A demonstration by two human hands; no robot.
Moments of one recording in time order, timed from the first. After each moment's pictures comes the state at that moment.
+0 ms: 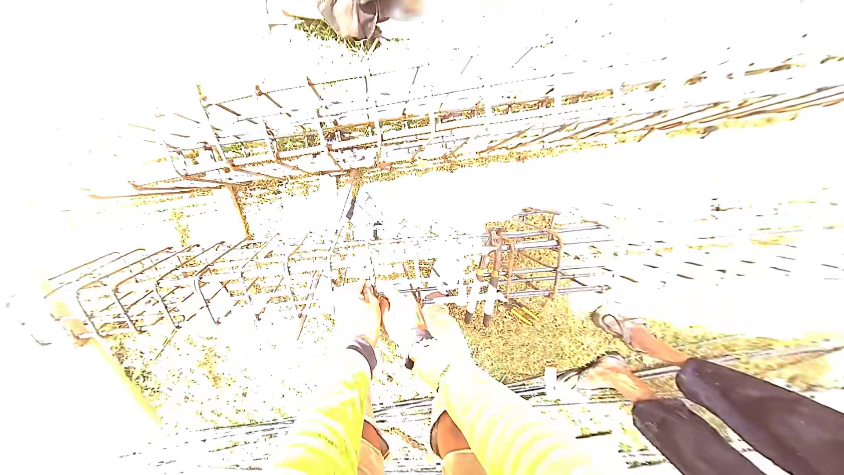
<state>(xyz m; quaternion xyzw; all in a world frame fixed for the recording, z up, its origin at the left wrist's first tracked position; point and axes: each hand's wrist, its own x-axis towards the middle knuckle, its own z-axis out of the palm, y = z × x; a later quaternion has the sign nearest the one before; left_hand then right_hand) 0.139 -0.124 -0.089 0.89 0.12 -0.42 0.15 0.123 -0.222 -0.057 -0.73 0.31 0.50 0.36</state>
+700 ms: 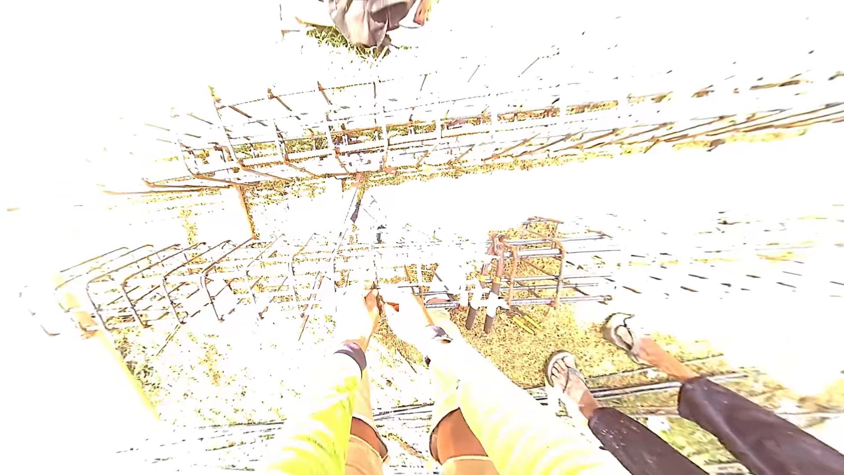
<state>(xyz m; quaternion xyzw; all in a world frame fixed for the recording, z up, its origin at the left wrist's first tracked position) 0.148 -0.111 -0.094 0.87 0.04 -0.45 0.17 0.087 -0.235 -0.102 -0.73 0.28 0.41 0.46</state>
